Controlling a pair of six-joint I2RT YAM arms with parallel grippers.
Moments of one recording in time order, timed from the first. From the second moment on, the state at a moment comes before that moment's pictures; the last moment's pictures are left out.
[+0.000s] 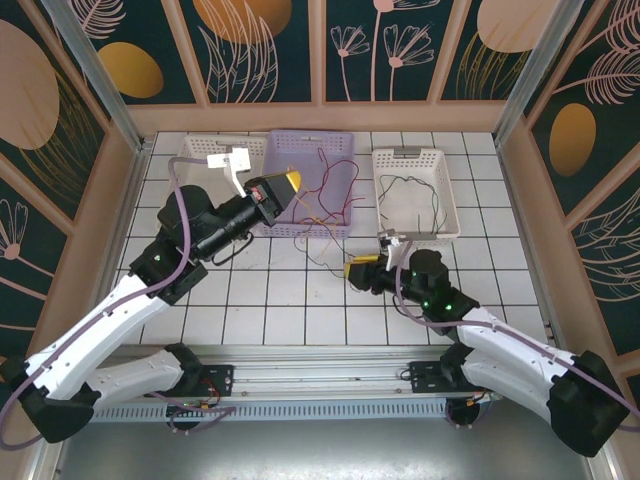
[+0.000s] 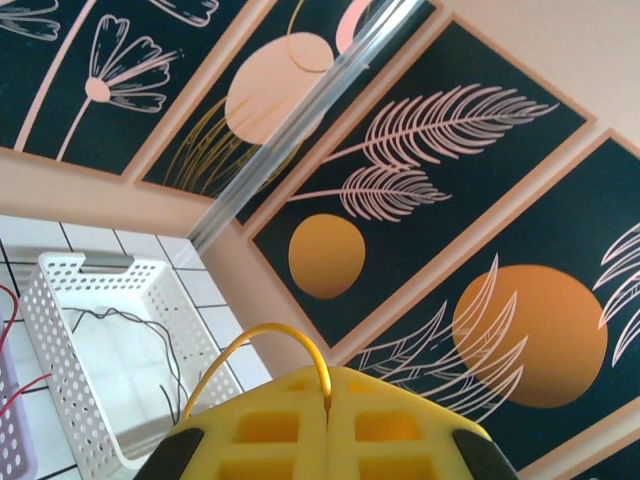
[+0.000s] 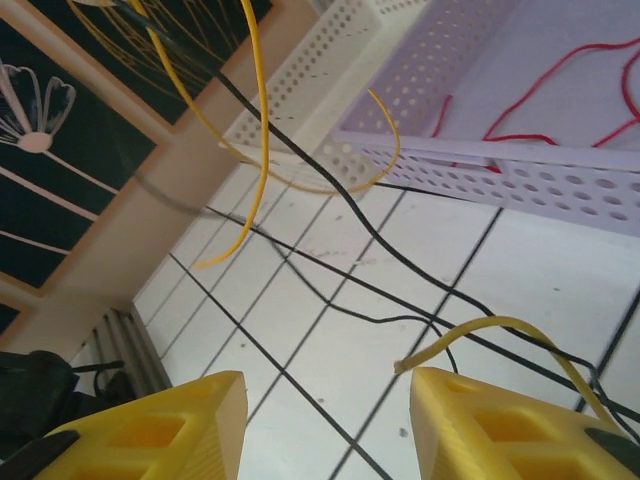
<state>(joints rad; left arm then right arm) -0.76 1.01 1.12 -0.03 0.11 -0.79 0.70 0.86 0.31 0.30 -0.34 0.58</state>
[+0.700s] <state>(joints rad) -0.76 1.01 1.15 -0.09 -0.01 -0.84 0.96 1.17 0.34 0.52 -0.25 0.57</state>
